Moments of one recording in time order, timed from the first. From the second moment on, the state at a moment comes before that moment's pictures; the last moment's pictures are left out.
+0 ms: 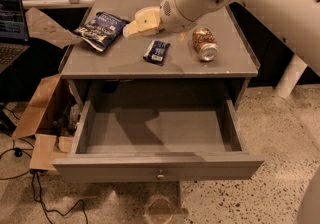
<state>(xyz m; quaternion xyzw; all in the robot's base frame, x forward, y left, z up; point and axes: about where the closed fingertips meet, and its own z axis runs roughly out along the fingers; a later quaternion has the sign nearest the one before) 0.676 -0.008 0.914 -0.16 0.92 0.24 0.27</state>
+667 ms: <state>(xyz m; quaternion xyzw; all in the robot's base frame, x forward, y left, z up) 0.713 -0.014 0.898 -0.07 0.93 0.21 0.30</state>
